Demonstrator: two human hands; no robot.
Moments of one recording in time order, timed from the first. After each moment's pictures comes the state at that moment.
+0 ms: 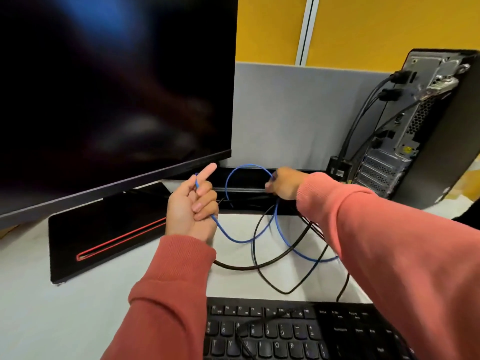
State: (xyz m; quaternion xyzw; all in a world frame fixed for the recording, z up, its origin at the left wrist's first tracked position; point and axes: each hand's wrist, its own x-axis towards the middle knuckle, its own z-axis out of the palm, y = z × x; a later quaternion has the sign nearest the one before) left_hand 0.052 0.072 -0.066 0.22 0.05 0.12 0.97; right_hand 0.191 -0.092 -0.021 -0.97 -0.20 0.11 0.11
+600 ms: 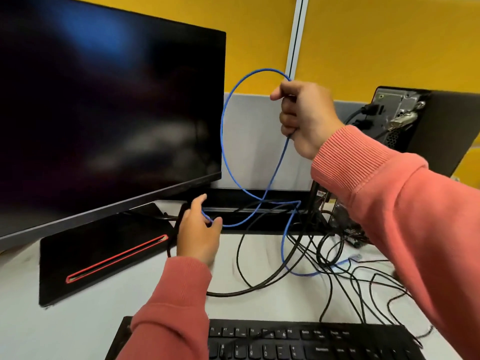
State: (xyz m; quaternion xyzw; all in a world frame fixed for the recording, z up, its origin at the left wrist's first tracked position) left_hand 0.066 0.047 -0.086 0.81 0.22 0.27 0.48; right_hand 0.143 -0.103 0.134 -0.64 -0.17 -0.02 0.75
